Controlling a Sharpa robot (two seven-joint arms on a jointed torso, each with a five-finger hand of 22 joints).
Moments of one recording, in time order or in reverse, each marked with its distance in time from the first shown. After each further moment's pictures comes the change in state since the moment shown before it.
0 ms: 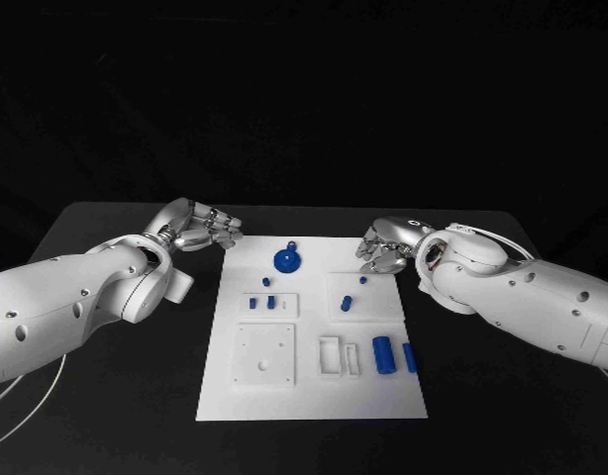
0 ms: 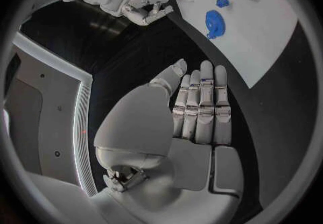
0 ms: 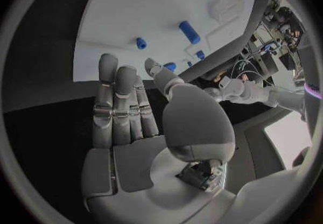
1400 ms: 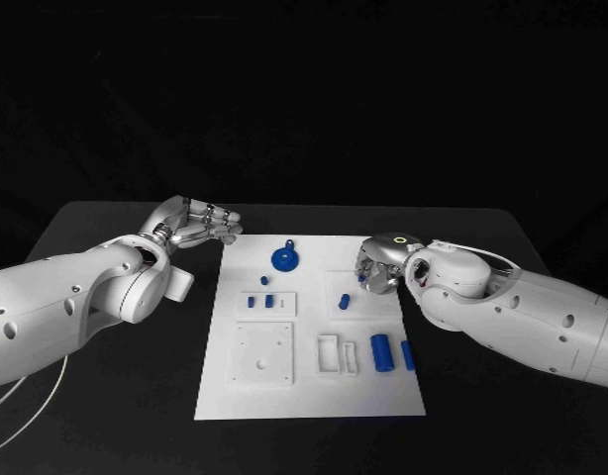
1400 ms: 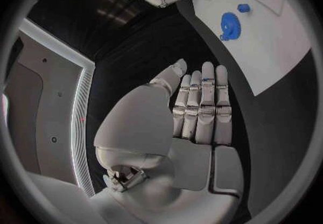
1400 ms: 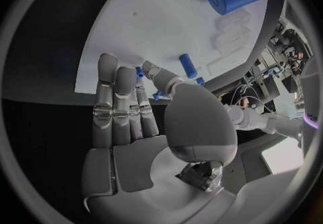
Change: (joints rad) left arm 0.002 -0.014 0.001 0.035 0.115 0.002 0.035; left_hand 0.000 0.000 -0.012 -0.007 0.000 0.000 0.000 0.000 0.000 -0.016 0.005 0.000 0.000 0.019 0.015 -0.108 0.024 0.000 -0.004 0.011 0.000 -0.150; right arm -0.042 0.005 -0.020 0.059 -0.207 0.061 -0.099; right_hand 0.002 -0.054 0.197 0.060 -0.066 0.041 -0.008 0.000 0.002 0.024 -0.010 -0.003 -0.002 0.007 0.006 0.008 -0.008 -0.007 0.000 0.000 0.035 -0.020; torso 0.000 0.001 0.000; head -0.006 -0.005
